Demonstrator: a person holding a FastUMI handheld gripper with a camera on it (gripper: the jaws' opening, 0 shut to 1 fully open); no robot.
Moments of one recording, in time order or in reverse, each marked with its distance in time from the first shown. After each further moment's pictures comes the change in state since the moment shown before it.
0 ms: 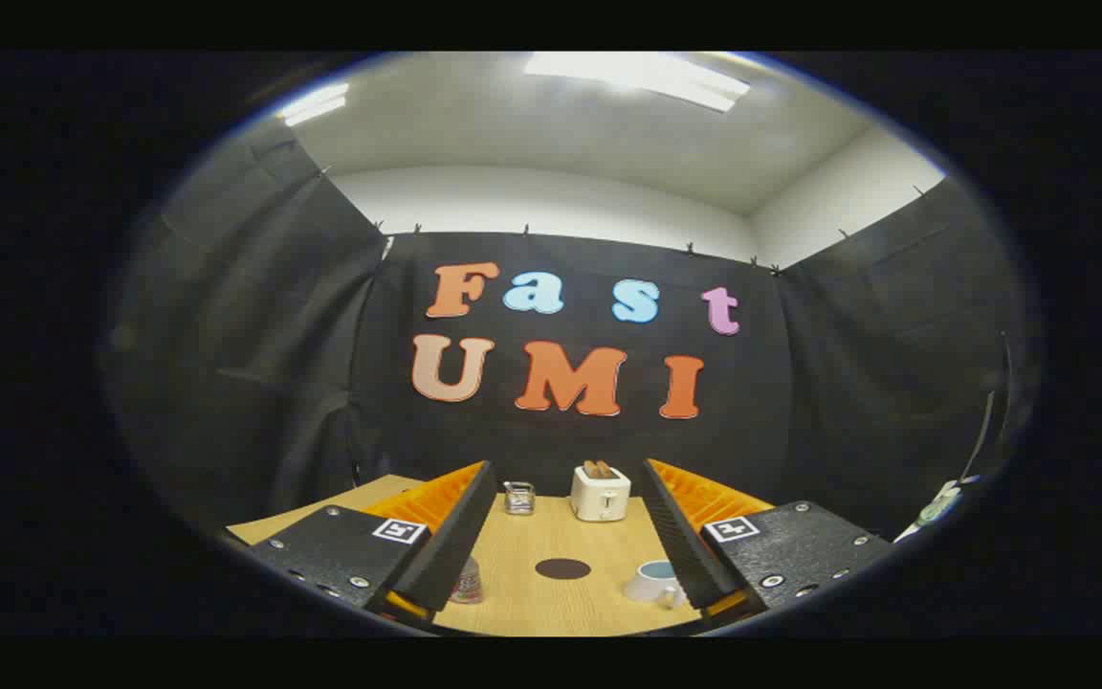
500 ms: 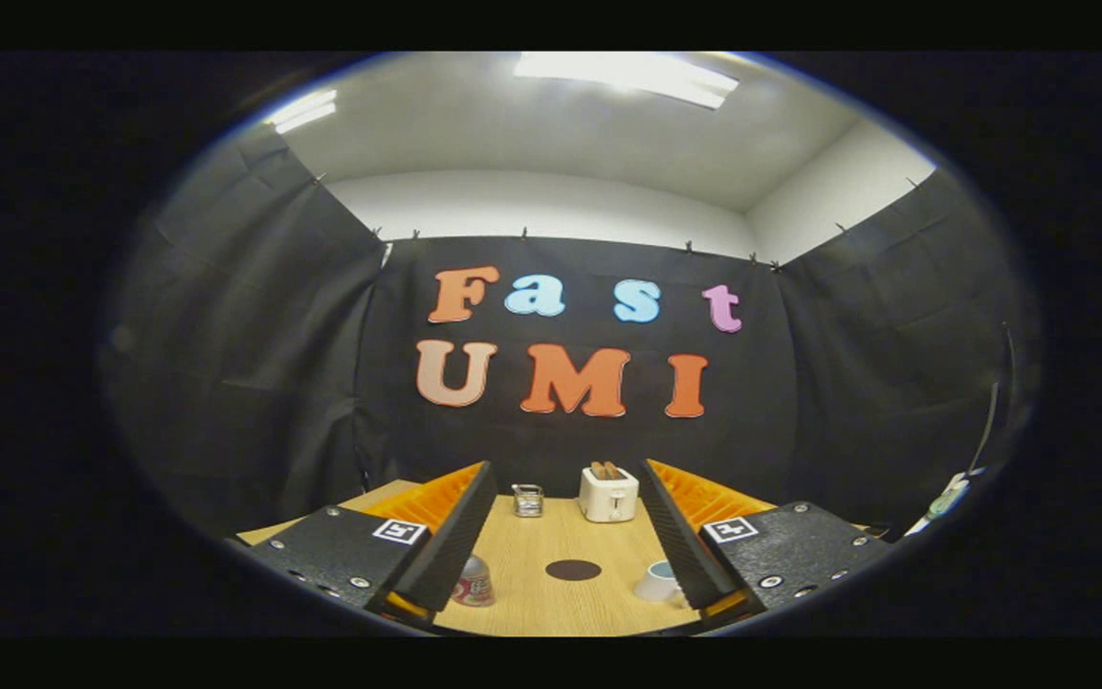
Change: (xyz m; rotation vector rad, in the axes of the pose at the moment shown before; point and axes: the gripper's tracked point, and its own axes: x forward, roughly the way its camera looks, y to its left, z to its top) arm 0.000 0.005 0.002 0.032 -0.002 0.030
